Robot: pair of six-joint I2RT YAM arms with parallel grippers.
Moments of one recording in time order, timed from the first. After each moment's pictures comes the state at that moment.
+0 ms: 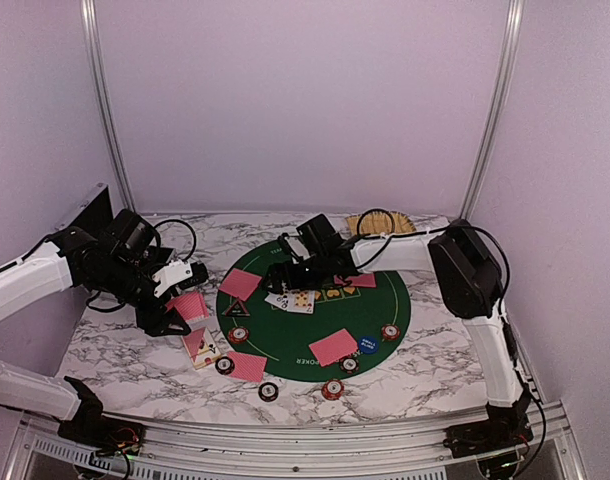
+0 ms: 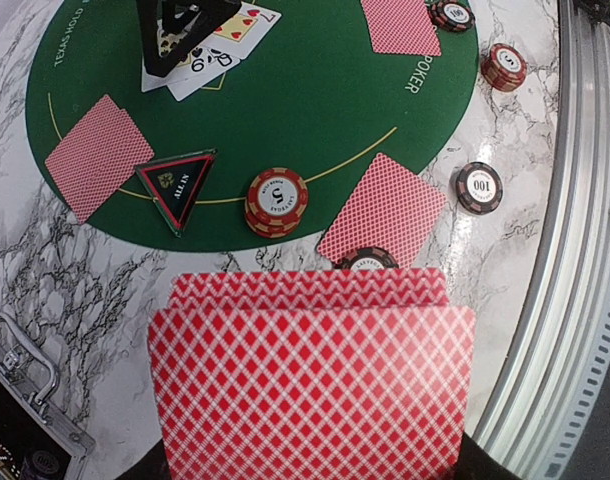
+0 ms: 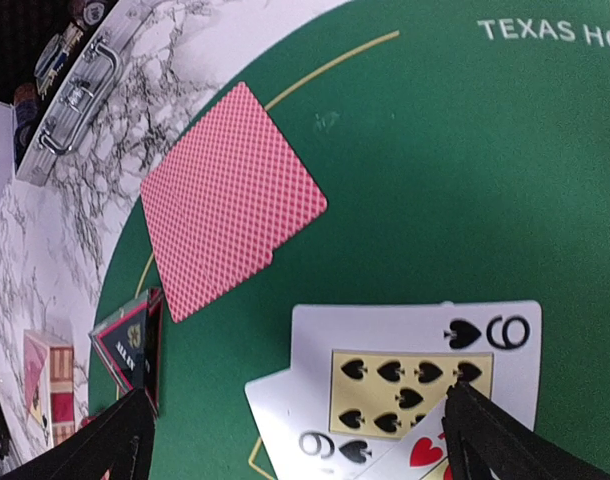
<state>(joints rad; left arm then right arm) -0.53 1.17 0.96 -0.92 0.32 0.55 0.75 2.32 1.73 -0.21 -0.31 0.41</state>
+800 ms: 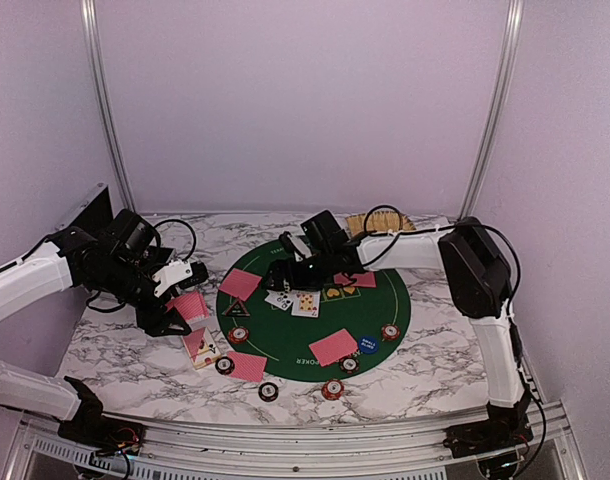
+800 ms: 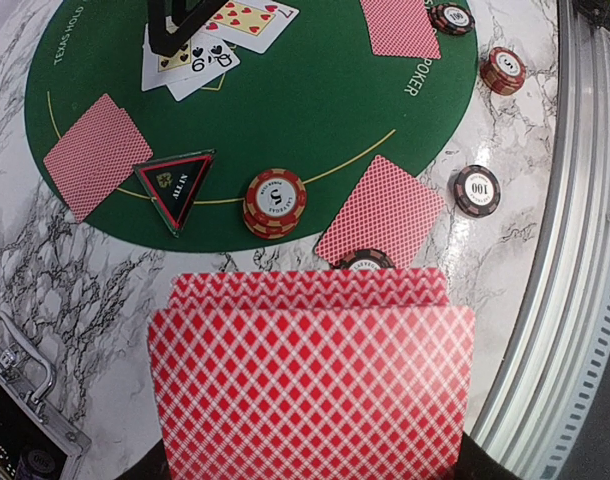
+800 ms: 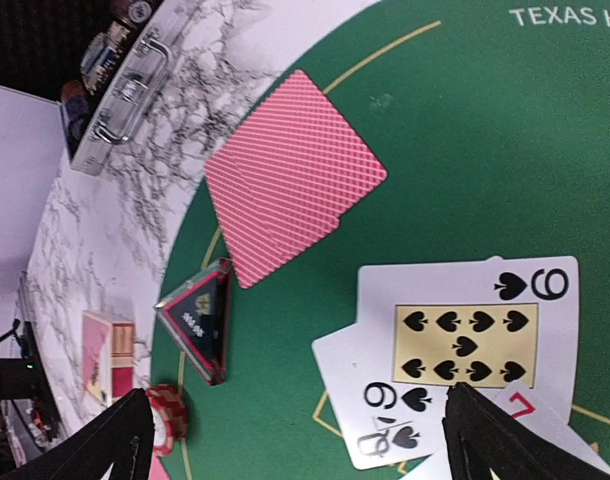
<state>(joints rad) -0.53 1.17 0.96 -0.92 0.32 0.54 0.75 2.25 1.67 -0.21 -0.39 0.45</state>
